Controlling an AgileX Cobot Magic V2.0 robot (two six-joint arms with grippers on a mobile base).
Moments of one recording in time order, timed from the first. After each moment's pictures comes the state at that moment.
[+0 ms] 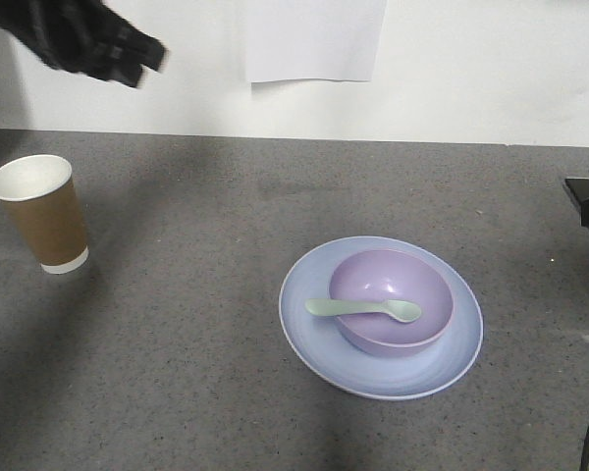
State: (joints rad) left arm -0.25 1.81 -2.12 -0.04 1.26 0.12; right arm -0.10 1.21 -1.10 0.04 0.91 0.00
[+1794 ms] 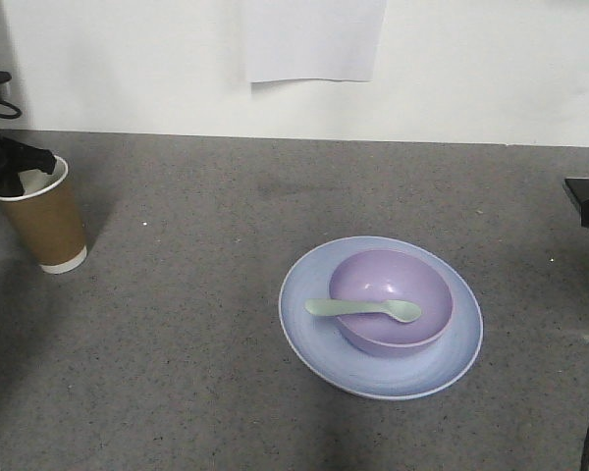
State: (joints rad) left arm 0.10 1.95 -1.82 -0.05 1.17 0.13; right arm -0.10 1.21 -1.10 0.04 0.91 0.00
